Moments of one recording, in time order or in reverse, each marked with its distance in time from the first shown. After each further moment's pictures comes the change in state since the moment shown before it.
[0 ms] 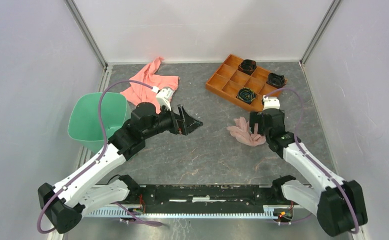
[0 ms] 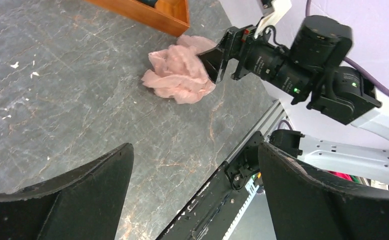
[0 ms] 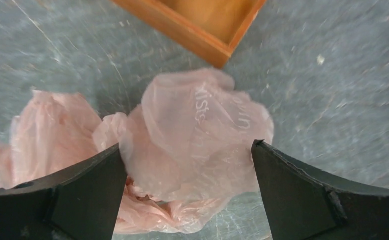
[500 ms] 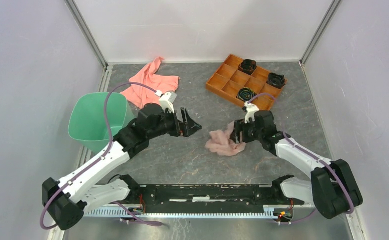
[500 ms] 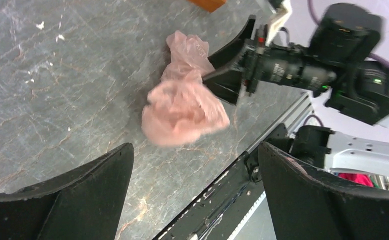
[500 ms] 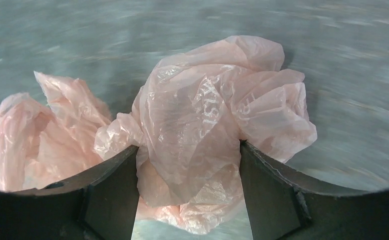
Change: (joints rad) left arm -0.004 0.010 -0.033 -0.083 -0.055 -0.008; right arm -0.013 0.214 -0.066 0.150 -0.568 0.051
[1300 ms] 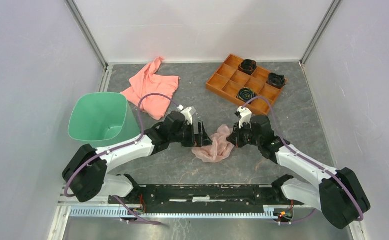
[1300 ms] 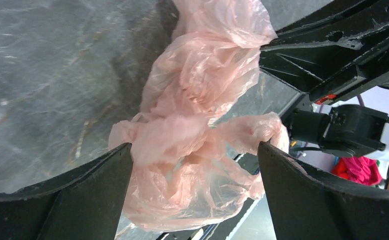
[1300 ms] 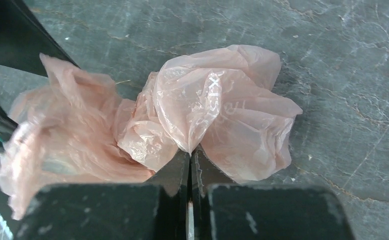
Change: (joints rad) left arm -0.060 0.352 -0.150 0.254 0.099 -0.091; right arm 0.171 -0.093 -0.046 0.089 -0.111 0.019
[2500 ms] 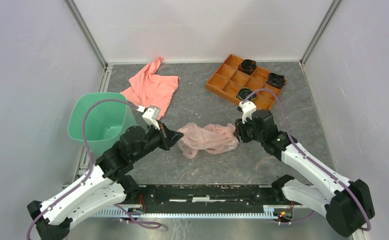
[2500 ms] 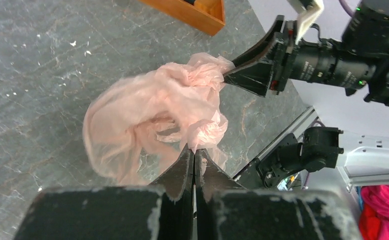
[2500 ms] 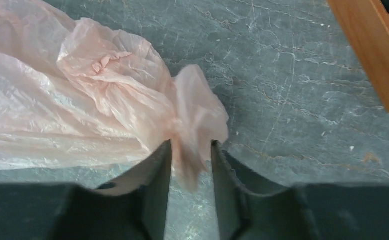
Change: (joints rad) left arm -0.063 -0.708 -0.041 -0.256 -0.333 0.134; right arm 0.022 -0.080 0.167 -0.299 0.245 -0.121
